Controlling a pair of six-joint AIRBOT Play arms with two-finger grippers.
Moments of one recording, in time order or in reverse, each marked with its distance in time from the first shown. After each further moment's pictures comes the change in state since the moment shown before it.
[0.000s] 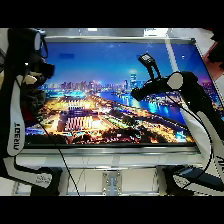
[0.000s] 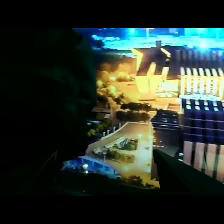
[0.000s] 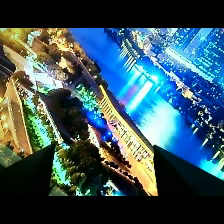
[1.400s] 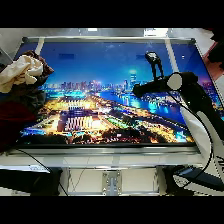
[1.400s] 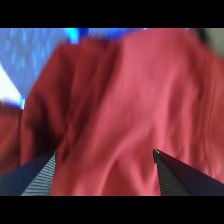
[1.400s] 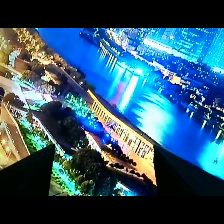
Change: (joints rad) left arm 1.138 -0.069 -0.356 -0.590 0.477 -0.050; right arm 0.000 0.000 0.000 -0.065 -0.035 0.255
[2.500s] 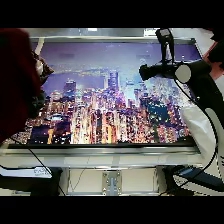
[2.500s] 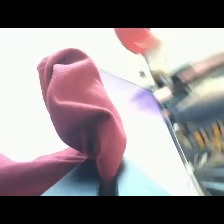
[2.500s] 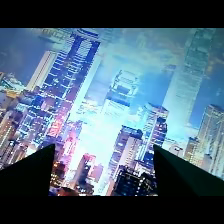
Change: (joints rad) left arm -0.427 0.161 0.254 -1.178 -0.095 0.549; right arm 0.000 0.011 0.173 -0.227 -0.098 0.065
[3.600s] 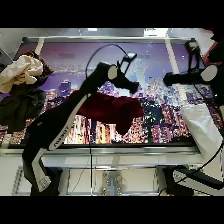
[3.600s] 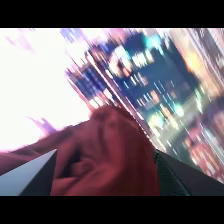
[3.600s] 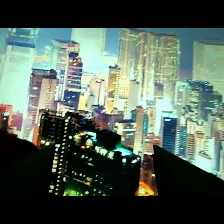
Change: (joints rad) left arm -1.210 -0.405 0.189 1.024 0.251 -0.463; right arm -0.359 -0.003 -0.174 0.264 0.091 -0.236
